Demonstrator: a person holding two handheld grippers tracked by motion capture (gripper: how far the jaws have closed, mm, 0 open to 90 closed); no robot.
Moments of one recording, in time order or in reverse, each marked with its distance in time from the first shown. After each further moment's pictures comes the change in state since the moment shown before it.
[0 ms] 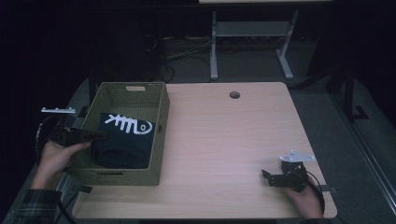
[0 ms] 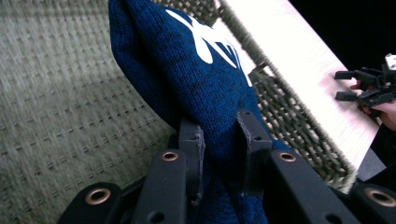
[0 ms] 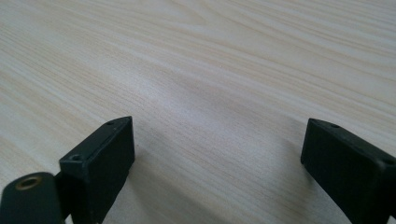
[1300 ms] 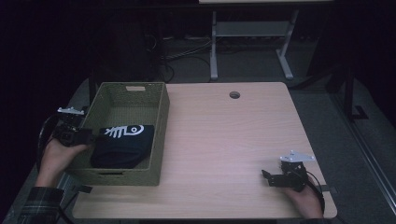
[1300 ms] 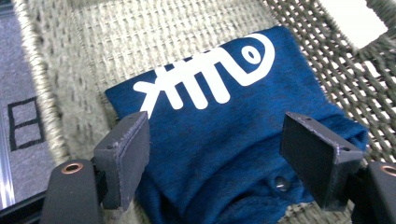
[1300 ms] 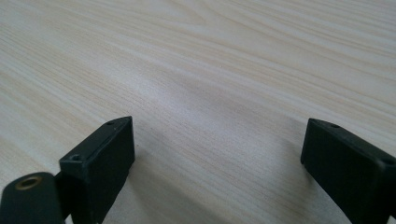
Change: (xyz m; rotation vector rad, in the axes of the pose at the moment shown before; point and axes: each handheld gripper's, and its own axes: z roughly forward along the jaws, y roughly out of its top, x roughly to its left) left arm -0.002 0.003 0.011 0.124 0.360 0.080; right arm 0.000 0.000 0.000 0.000 0.000 0.000
